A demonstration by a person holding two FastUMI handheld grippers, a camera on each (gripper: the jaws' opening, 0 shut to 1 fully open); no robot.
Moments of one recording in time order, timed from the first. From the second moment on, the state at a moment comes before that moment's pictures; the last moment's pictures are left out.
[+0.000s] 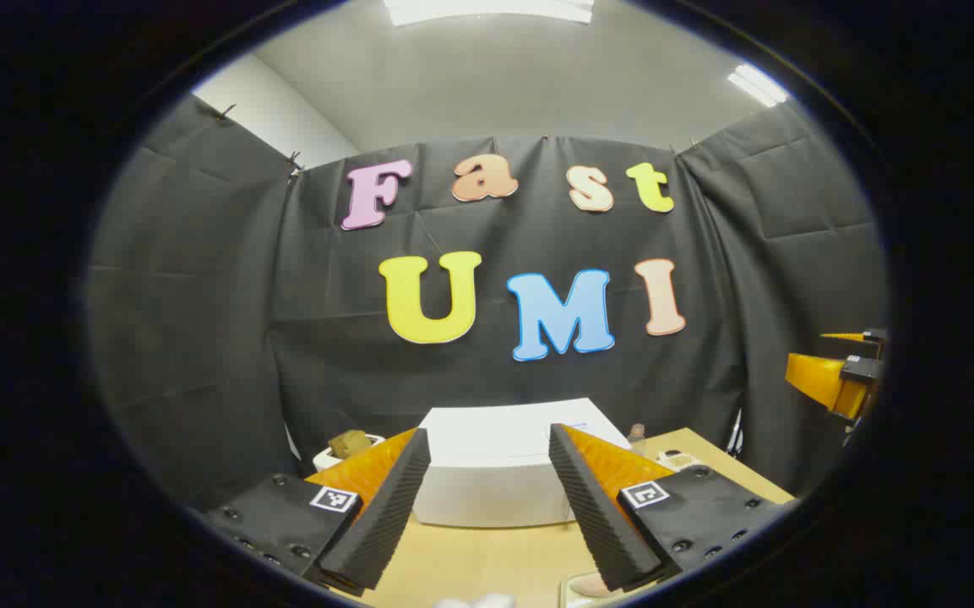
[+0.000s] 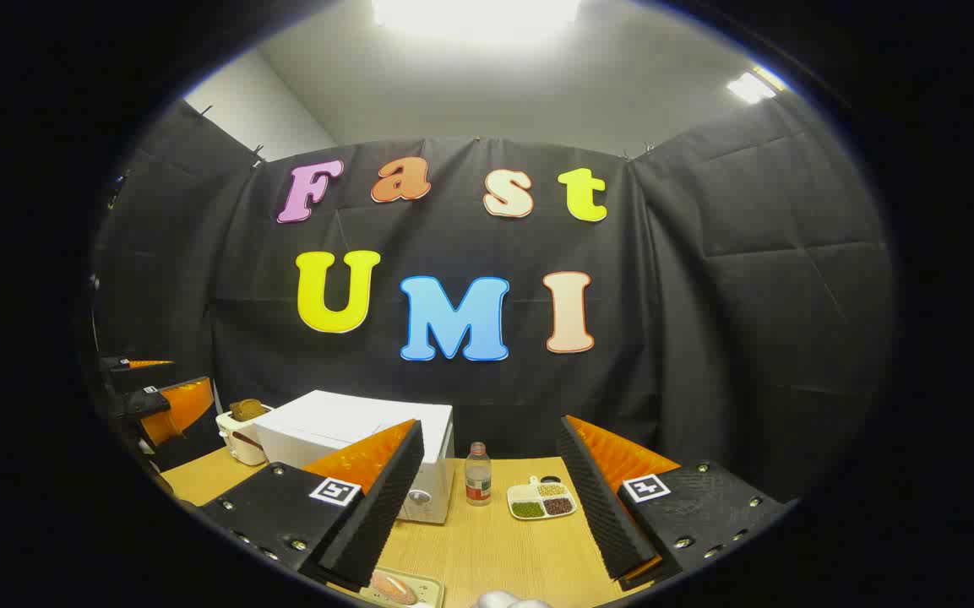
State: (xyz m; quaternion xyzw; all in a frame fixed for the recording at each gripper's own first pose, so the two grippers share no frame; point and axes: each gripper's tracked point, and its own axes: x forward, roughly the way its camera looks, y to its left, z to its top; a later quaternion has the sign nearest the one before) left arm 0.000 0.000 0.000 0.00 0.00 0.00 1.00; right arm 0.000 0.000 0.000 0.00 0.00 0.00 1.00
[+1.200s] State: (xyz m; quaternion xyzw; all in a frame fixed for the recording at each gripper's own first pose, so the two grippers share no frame) left arm 0.004 -0.005 -0.051 0.00 0.01 0.00 1.00; right arm 0.002 -0.008 -0.002 -0.01 0.01 -0.01 1.00
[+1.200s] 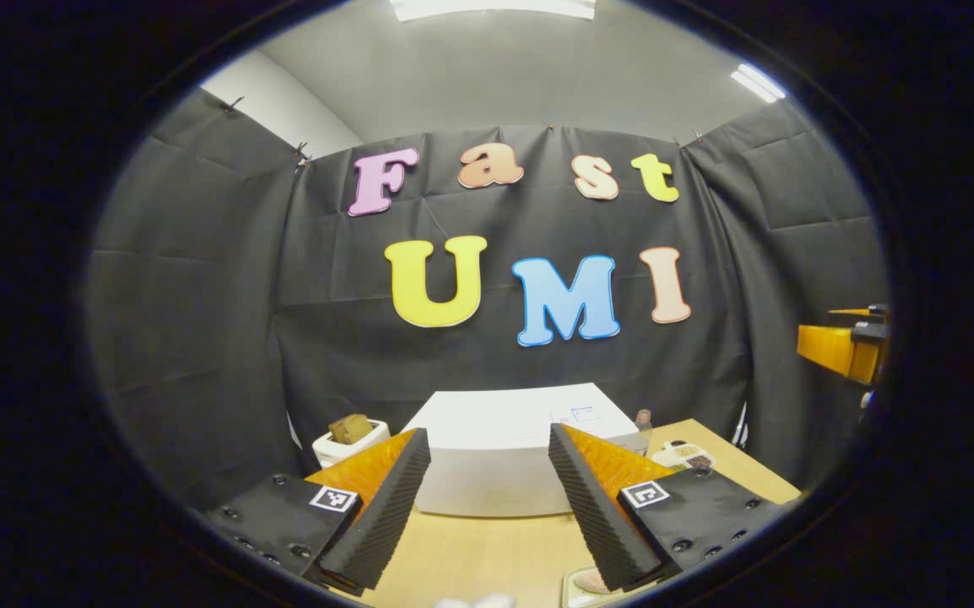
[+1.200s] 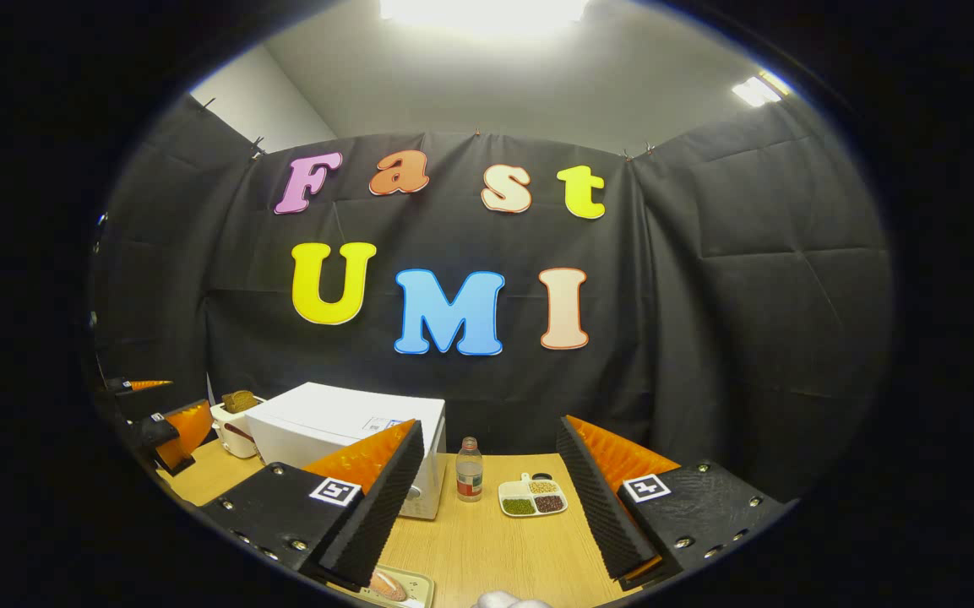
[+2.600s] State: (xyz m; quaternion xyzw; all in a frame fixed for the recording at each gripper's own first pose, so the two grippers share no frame) left arm 0.231 -0.174 -0.301 -0.02 0.04 -0.06 1.00; right arm 0.070 -0.015 -0.063 -0.05 0.09 -0.01 0.99
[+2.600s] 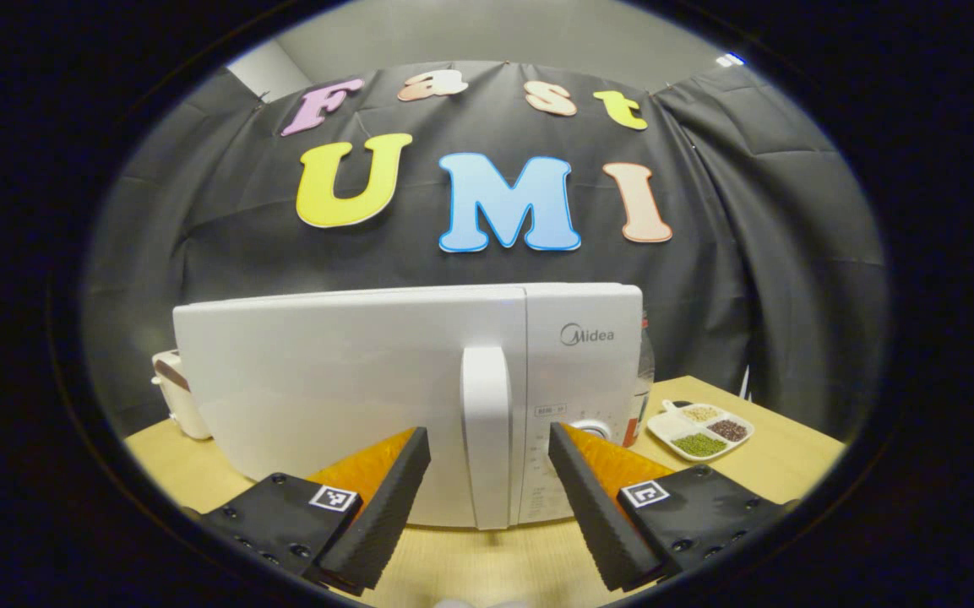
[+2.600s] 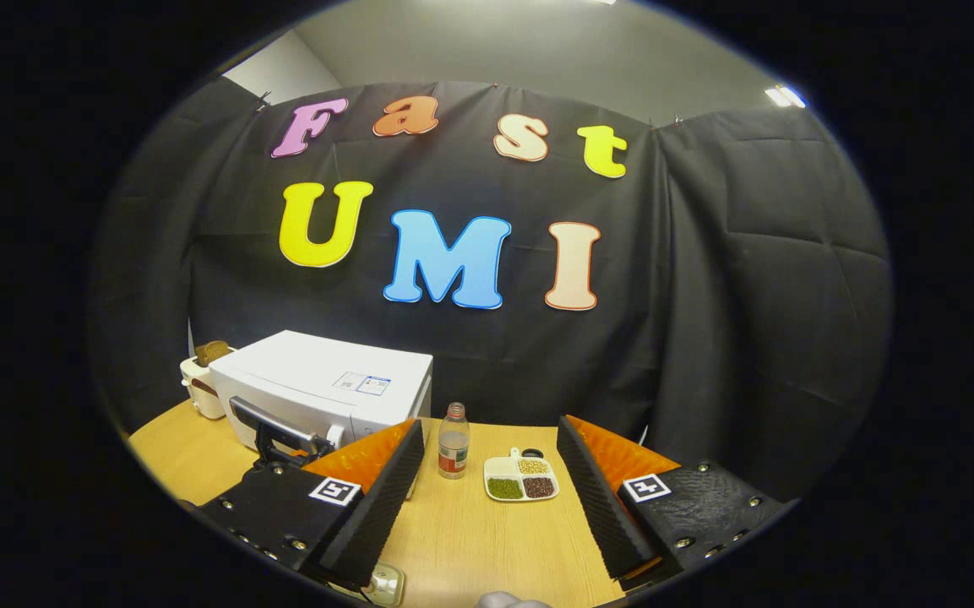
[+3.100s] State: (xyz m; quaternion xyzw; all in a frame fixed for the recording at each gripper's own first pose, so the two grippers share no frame) left arm 0.236 -0.173 -0.303 -0.02 0.04 -0.06 1.00; right arm 0.066 -0.017 -0.081 -0.06 0.10 -0.01 0.99
